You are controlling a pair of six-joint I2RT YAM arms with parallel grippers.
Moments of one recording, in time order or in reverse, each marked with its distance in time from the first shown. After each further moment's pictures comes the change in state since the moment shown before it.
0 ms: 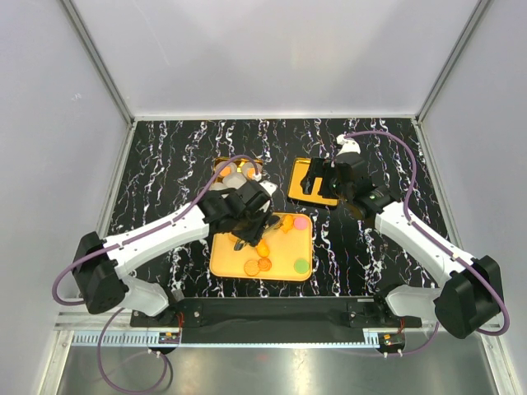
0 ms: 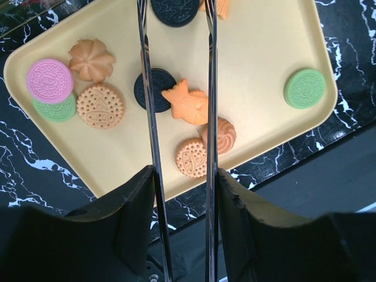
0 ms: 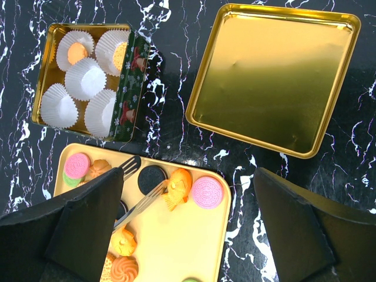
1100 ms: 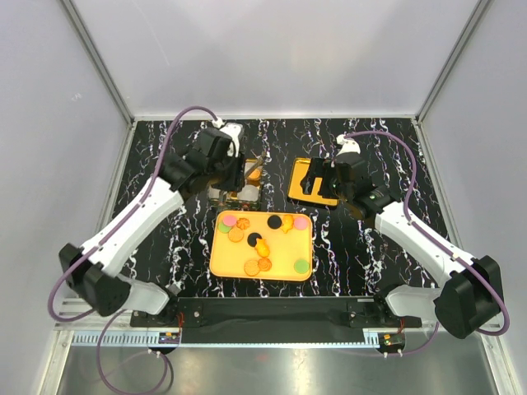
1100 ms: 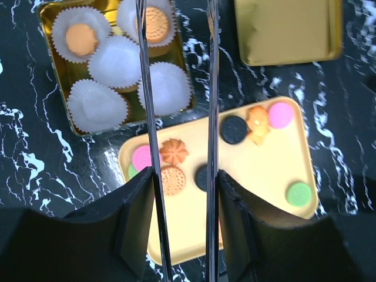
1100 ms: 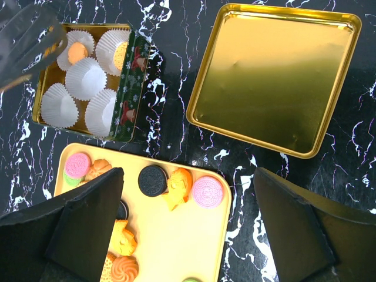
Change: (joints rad) left arm 0.332 0.013 0.270 0.018 0.021 0.095; right arm 0.000 0.000 0.000 0.000 -0.002 0.000
